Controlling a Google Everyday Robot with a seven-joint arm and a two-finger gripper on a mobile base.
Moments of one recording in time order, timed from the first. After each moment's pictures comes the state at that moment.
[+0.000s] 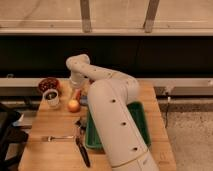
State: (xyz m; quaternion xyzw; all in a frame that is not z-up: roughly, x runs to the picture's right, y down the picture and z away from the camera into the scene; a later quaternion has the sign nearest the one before) arm -0.175 0.028 0.960 -0.37 0.09 0.47 0.79
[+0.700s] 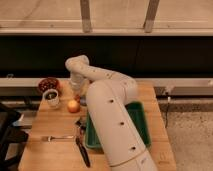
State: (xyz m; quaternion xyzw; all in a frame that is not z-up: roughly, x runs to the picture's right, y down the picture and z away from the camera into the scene) arm -0.178 0.036 0.963 -0.38 0.10 0.46 0.80
